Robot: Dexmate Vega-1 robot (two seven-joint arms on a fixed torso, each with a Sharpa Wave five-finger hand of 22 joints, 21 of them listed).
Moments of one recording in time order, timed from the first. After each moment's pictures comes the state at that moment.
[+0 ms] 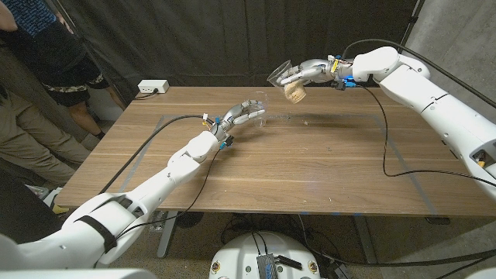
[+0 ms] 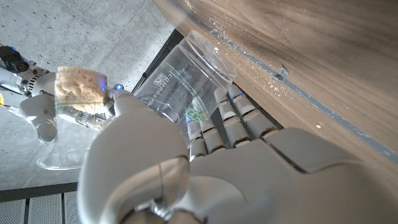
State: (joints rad) left arm 0.58 0.38 0.62 -1.01 -0.12 -0.49 -0.05; left_hand 0.90 0.14 -0.27 0.05 0.29 0.25 -0.11 0.55 0.33 0.36 -0.16 0.46 0.55 0.42 -0.04 0.22 0.40 0.36 -0.03 0.30 0.22; right arm -0.29 -0.78 -0.62 -1.54 0.21 -0.08 0.69; right_hand 0.72 0.08 0.22 -0.14 0.17 0.33 -0.11 0.40 0.36 0.42 -0.10 0.66 0.68 0.68 -0.07 0.26 0.57 0.47 -0.04 0.45 0.23
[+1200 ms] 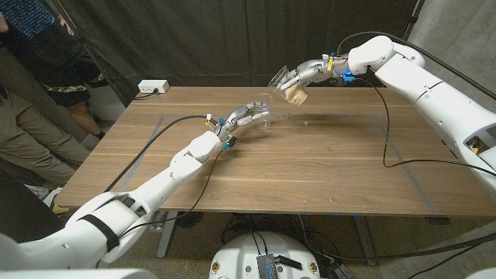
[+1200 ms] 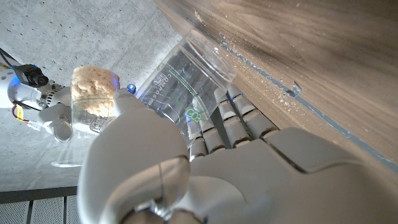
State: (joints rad) left arm 0.57 0.36 0.64 -1.00 -0.14 -0.49 -0.10; left_hand 0.90 0.14 -0.27 0.05 0.29 0.25 -0.10 0.55 0.32 0.36 -0.16 0.46 0.55 0.42 -0.04 0.21 0.40 0.36 -0.03 0.31 0.22; right arm -0.19 -0.75 -0.68 -1.49 0.08 -0.11 0.84; right_hand 0.72 0.07 0.22 -0.14 0.17 0.33 -0.12 0.40 0.36 0.42 -0.10 0.66 0.68 0.69 -0.07 0.27 0.58 0.47 -0.04 0.45 0.23
